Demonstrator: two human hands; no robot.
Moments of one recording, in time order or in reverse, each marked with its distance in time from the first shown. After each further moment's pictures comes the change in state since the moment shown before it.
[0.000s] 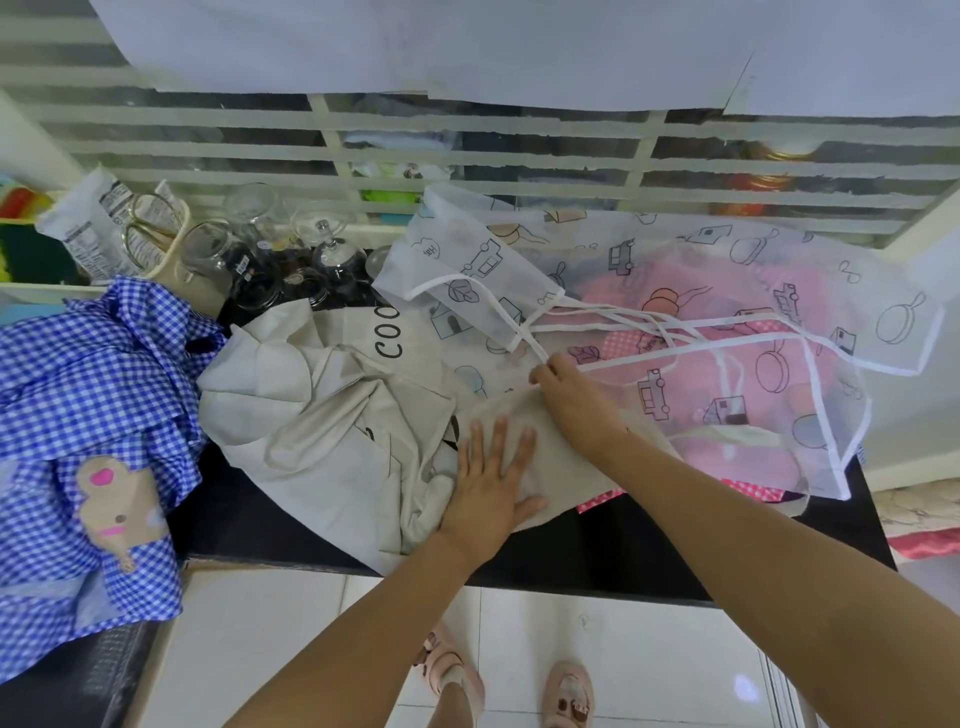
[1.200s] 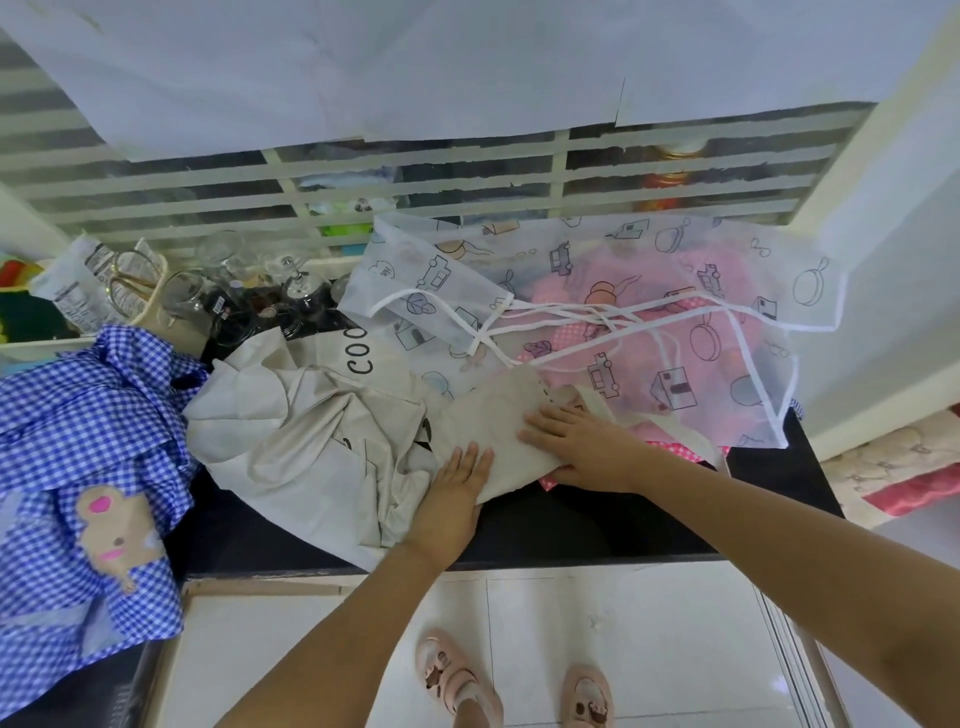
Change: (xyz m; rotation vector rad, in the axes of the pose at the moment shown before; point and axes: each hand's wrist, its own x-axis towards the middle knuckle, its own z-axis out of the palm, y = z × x) left_hand -0.032 -0.005 -0.012 -0.155 -0.041 0.143; right_hand -0.086 0.030 -0.027 -0.170 -0.483 -0.230
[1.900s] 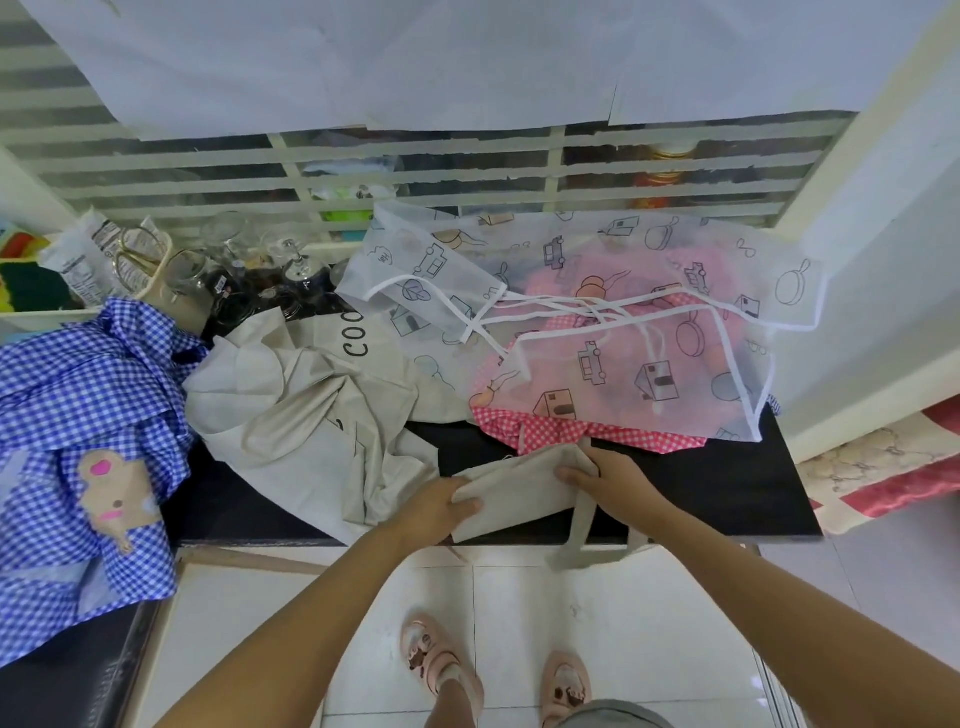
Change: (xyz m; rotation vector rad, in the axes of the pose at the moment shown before) left_hand -0.028 0.012 -0.014 -0.631 -0.201 -0.249; right_hand -0.066 -0.033 0.034 0.992 0.230 0.538
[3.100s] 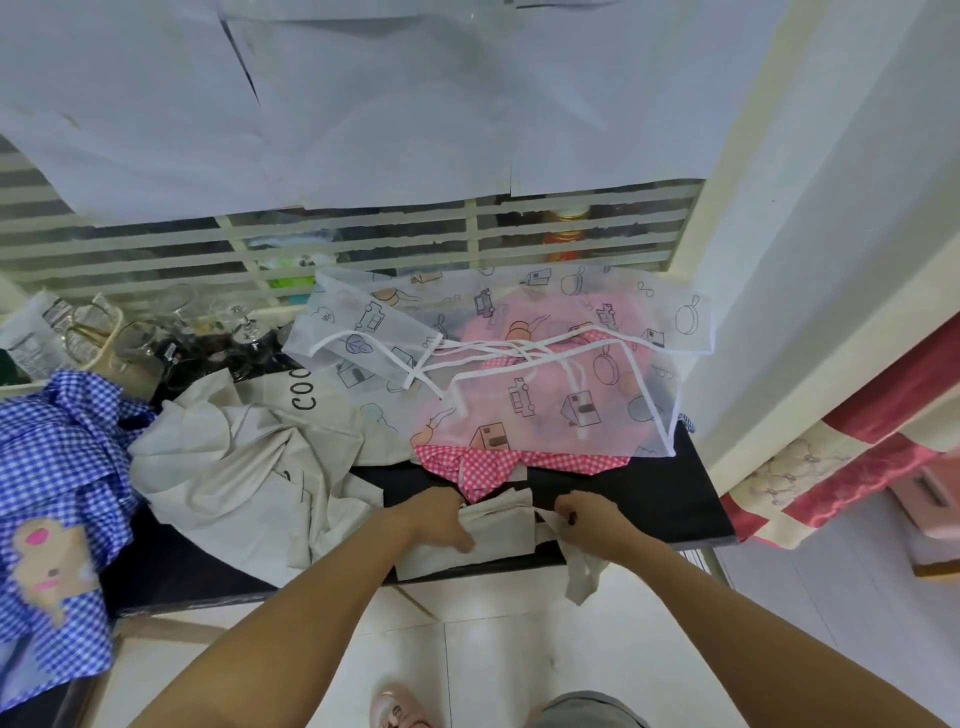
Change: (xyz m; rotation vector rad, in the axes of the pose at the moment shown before) left_hand 0.024 0.084 0.014 0.487 -0.236 0.021; right_hand -0.030 0.030 -0.031 -0.372 -0.035 0.102
